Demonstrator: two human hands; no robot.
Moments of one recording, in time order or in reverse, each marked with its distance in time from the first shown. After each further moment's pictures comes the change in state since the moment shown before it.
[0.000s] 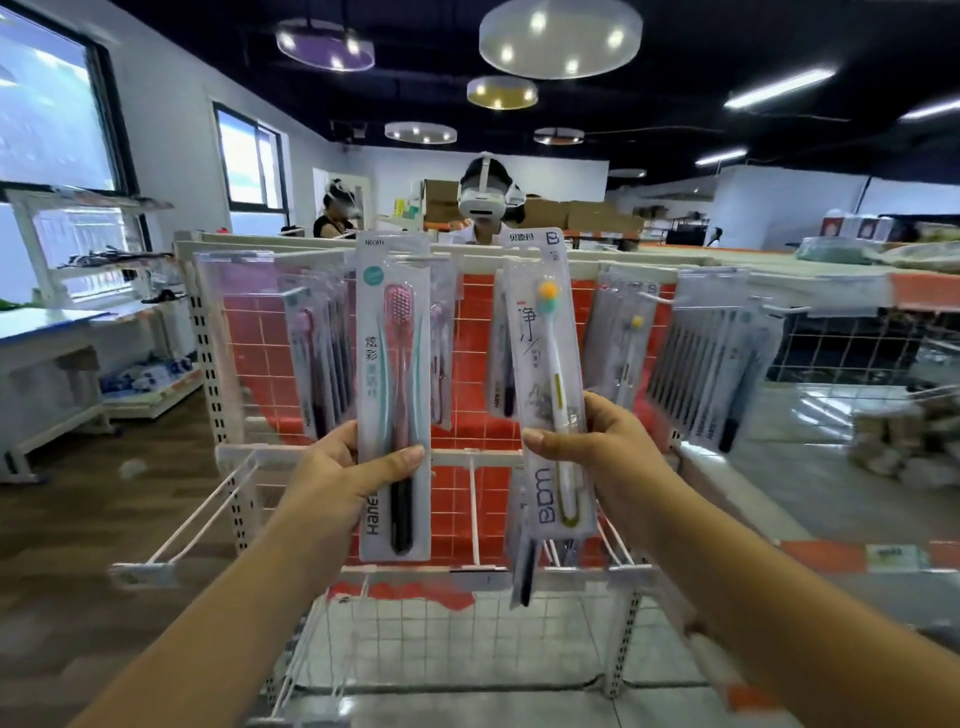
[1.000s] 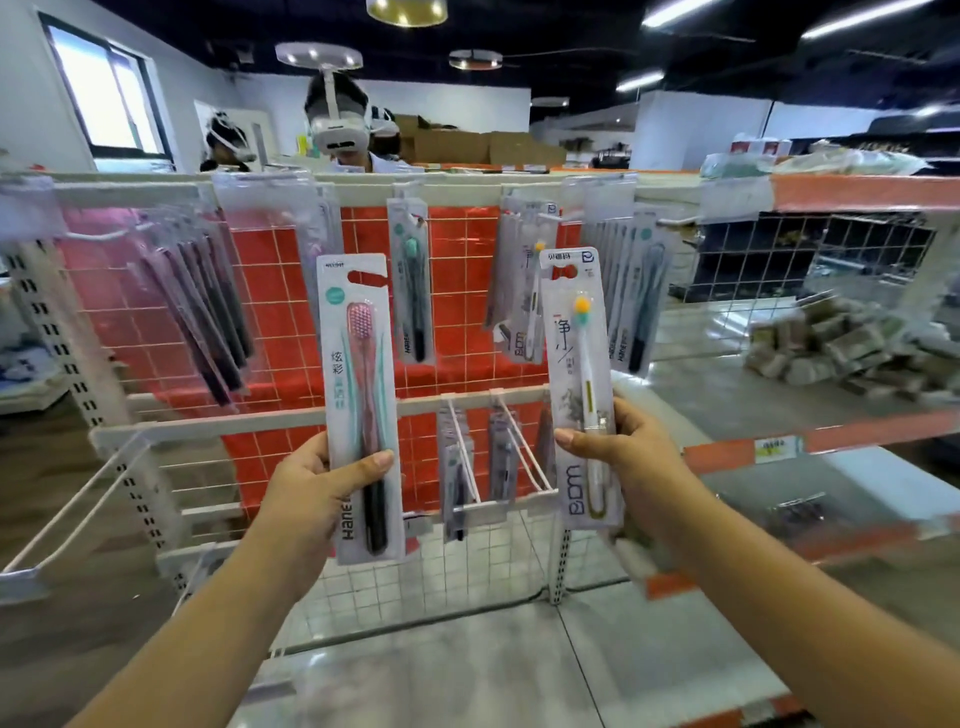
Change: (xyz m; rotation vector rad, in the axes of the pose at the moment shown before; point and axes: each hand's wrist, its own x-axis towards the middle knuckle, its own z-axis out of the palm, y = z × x) left_hand 0.017 -0.075 0.046 0.032 -0.024 -0.129; right_hand -0.030 0.061 -0.102 -0.024 0.290 0.105
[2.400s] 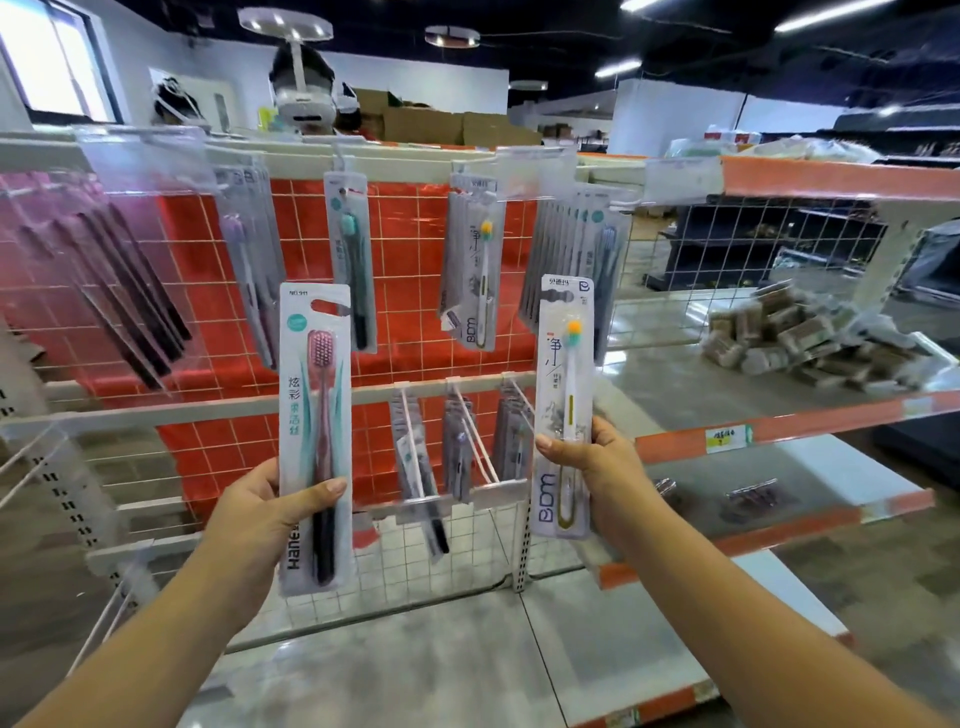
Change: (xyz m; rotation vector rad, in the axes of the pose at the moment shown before) left_hand 0.007 -0.036 0.017 0.087 0.020 -0.085; right_hand 0.026 0.039 -0.042 0.137 0.099 0.058
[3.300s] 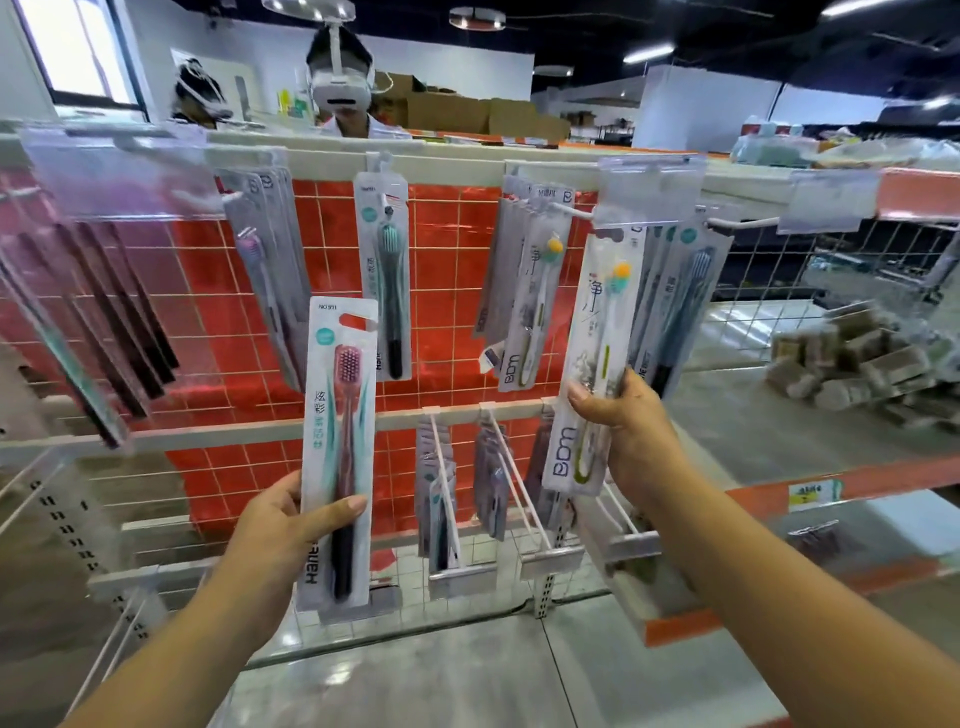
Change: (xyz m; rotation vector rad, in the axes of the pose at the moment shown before) left_hand 0.082 0.008 -0.009 0.040 0.014 -0.034; right_hand 0.099 -0.040 0.049 0.020 -0.011 -0.109
